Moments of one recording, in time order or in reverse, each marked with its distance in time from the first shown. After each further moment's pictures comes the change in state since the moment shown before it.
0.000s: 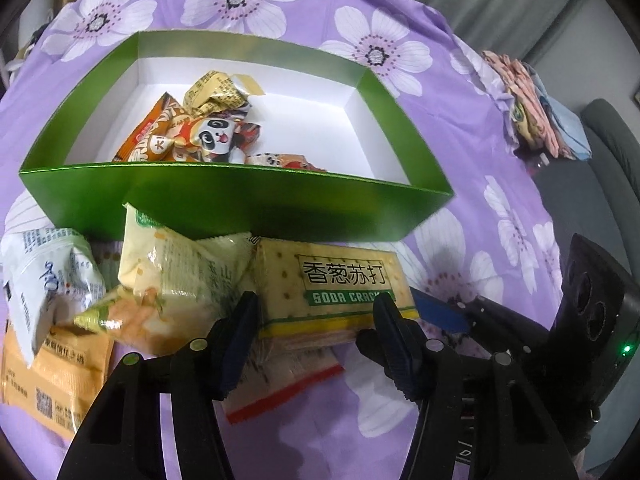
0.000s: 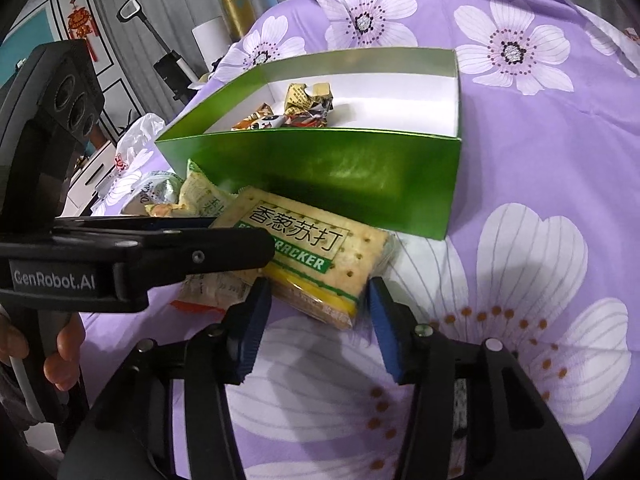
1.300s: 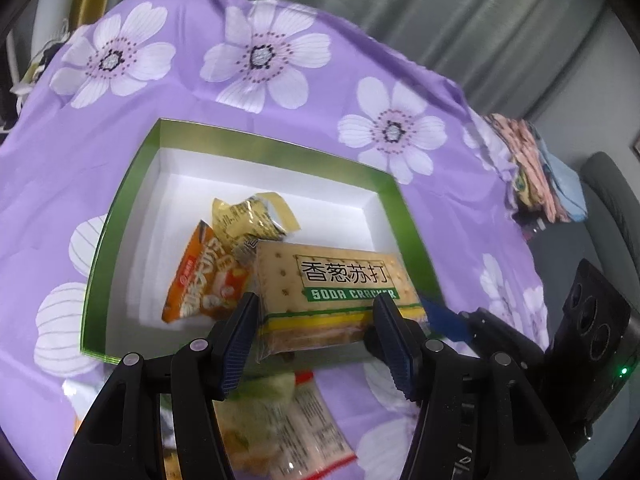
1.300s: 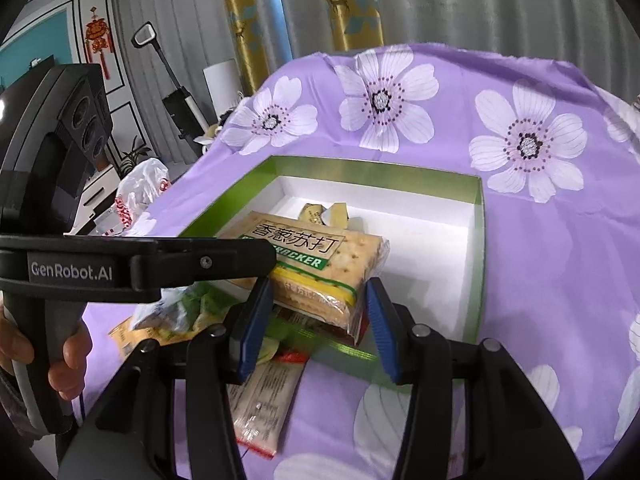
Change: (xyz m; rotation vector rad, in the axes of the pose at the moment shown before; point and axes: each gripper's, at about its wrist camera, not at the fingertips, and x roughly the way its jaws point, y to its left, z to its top) left arm -0.023 0.042 0.087 -0.071 -0.118 -0.027; right arm 0.012 0.017 0.099 -0.071 -0.139 -0.016
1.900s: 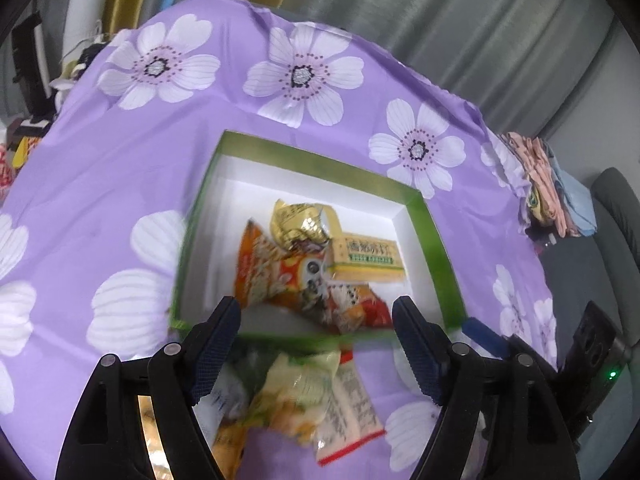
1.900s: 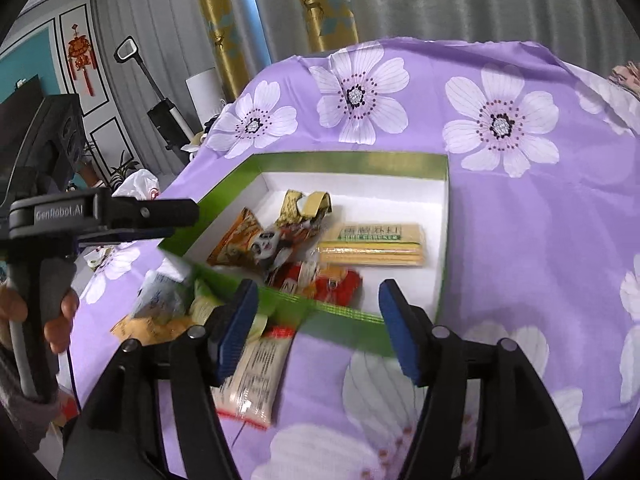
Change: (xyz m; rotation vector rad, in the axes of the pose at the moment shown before) left arm -0.056 0.028 -0.015 -0.045 -0.050 0.067; right arm -0.042 -0.007 -0.030 0.069 -0.020 -0.033
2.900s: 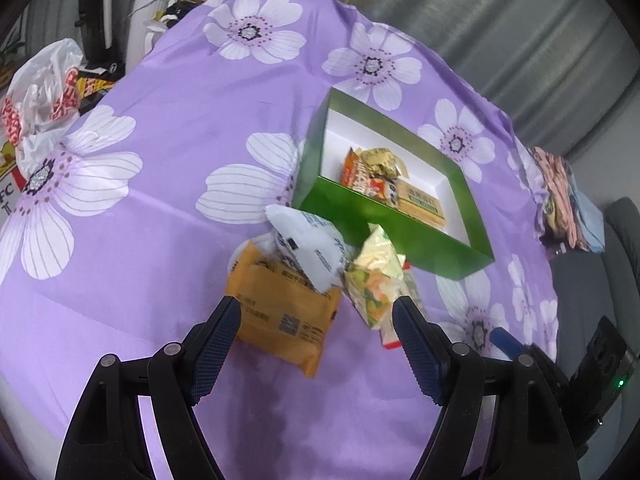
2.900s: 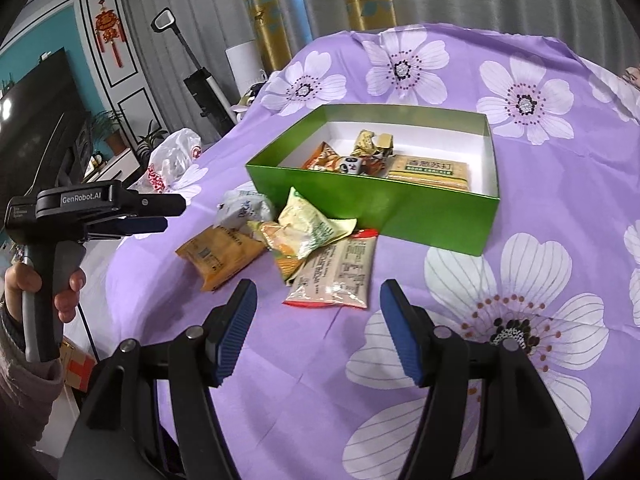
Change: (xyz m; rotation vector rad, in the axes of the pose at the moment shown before) left arm -0.067 0.055 -0.086 -0.138 0.019 0.063; right arm -0.044 0.064 -0.058 -0.061 0.075 0.082
